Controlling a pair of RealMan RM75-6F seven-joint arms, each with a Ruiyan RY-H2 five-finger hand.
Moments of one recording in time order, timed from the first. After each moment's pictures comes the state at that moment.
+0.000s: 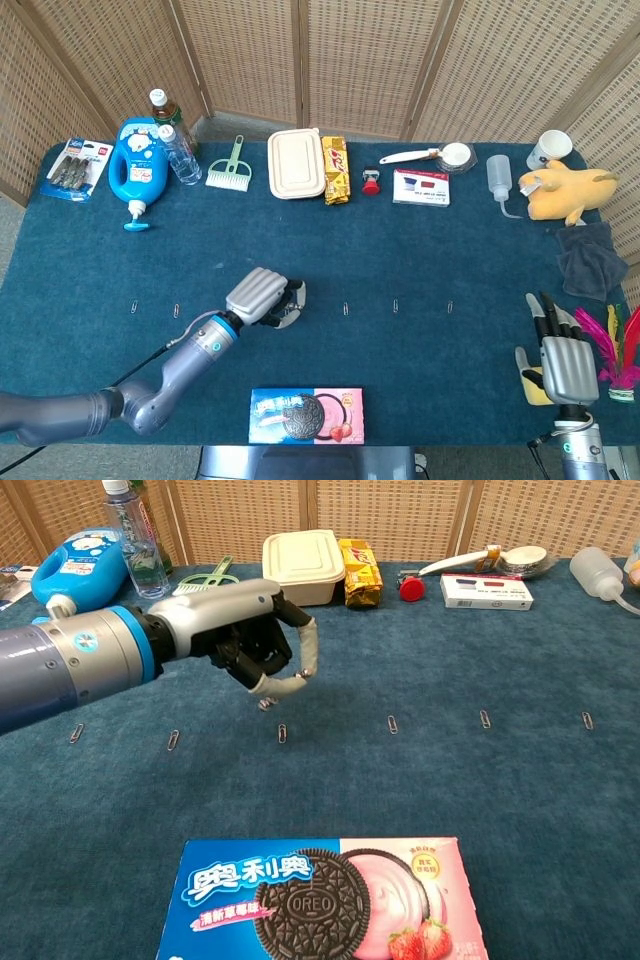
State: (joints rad) left arm -0.82 -1.62 -0.19 -1.54 1.21 0.88 0.10; right arm 0.07 -1.35 0.08 -1.52 -1.43 1.48 -0.18
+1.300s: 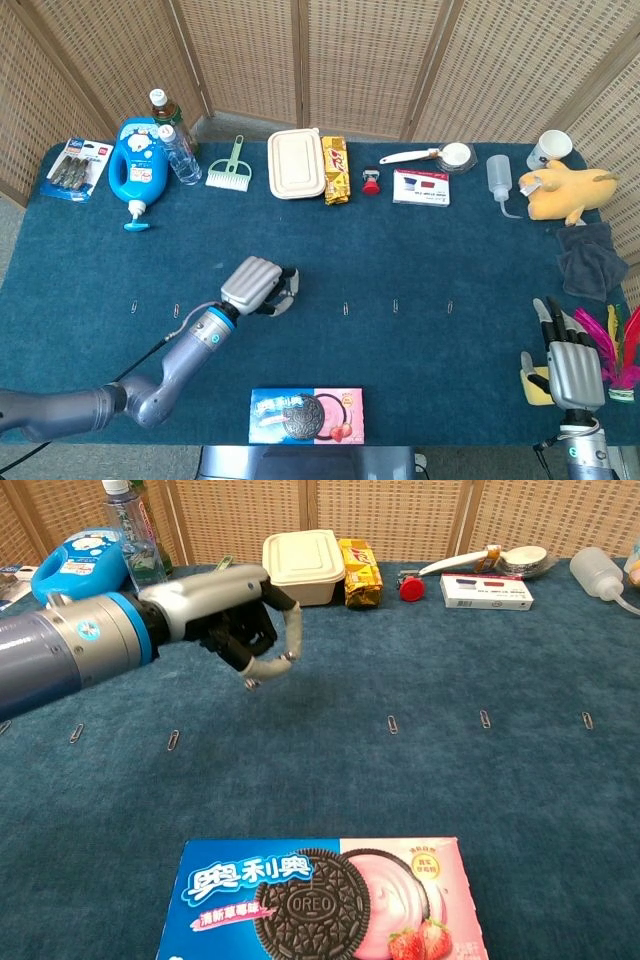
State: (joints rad) left arm -0.83 -1.62 -0.21 -1.48 1.18 0.92 0.17; right arm 0.05 -1.37 0.07 -1.46 -1.43 1.47 -0.12
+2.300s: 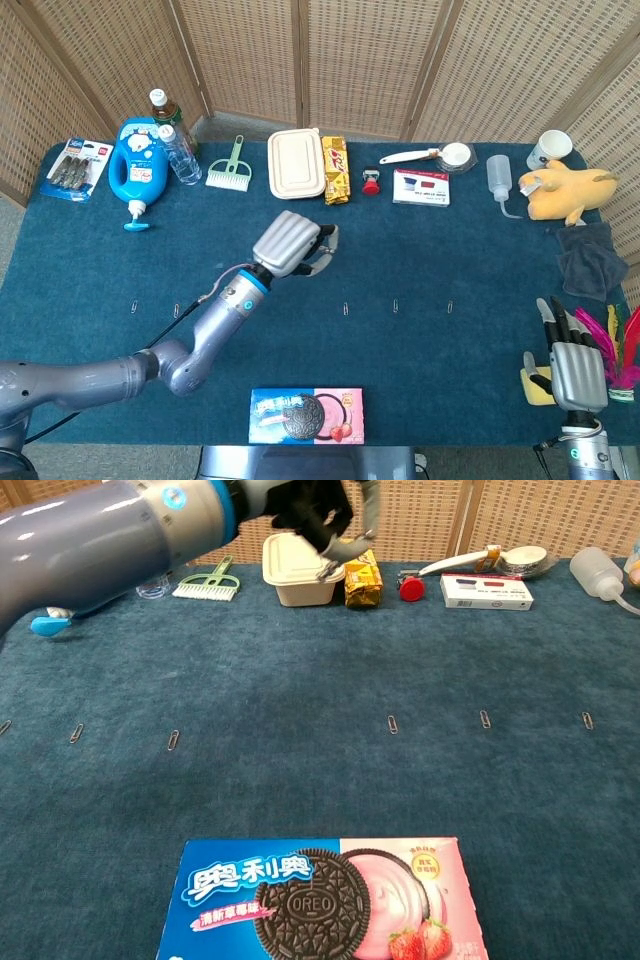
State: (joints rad) left arm -1.03 -1.66 -0.39 -1.43 1.15 0.92 0.25; right arm 0.04 -1.36 0.07 -1.47 -1.43 1.50 -0.13
